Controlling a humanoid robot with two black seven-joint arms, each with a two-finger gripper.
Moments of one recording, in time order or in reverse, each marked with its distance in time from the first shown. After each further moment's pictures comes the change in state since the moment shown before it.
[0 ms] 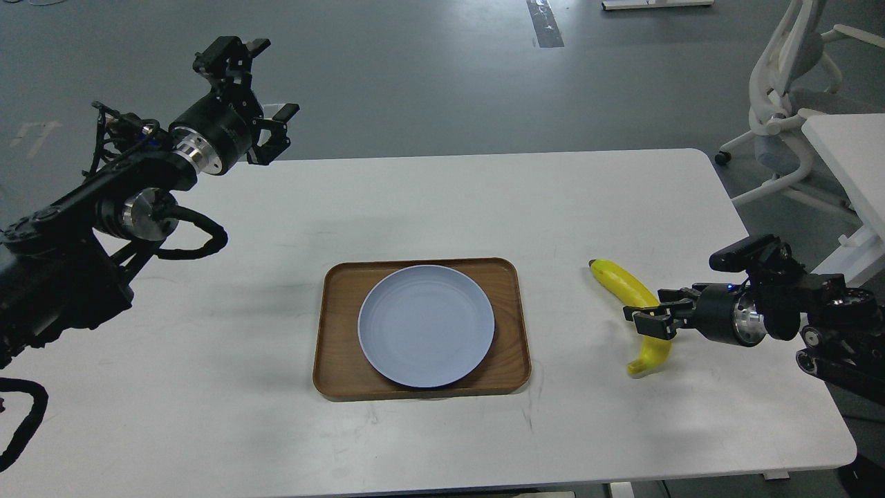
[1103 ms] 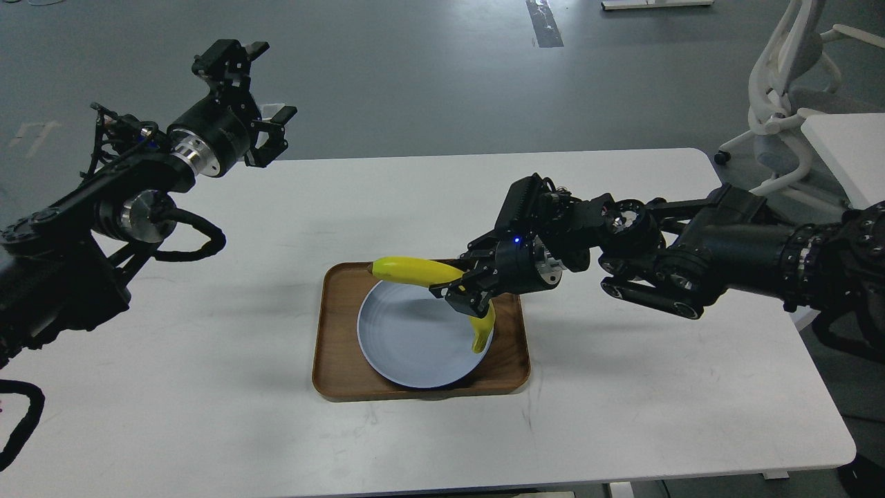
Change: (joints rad) left arm 0.002 0.010 0.010 0.000 0.003 0.003 -0.004; right arm 0.415 0.591 -0.319 -0.186 0.000 -0.093 0.196
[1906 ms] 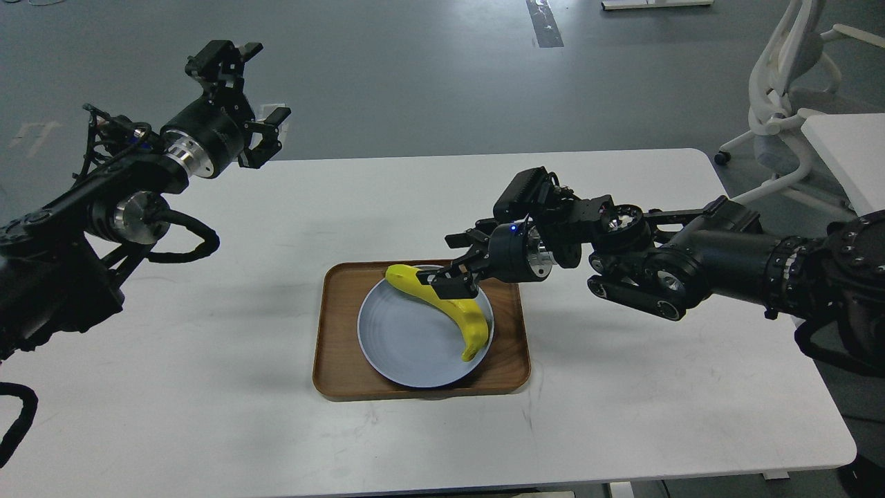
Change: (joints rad) left arm 0.005 0.011 0.001 -0.007 0.003 -0.003 0.001; right arm -0.026 0.000 0.127 -0.051 0.265 -0.003 -0.075
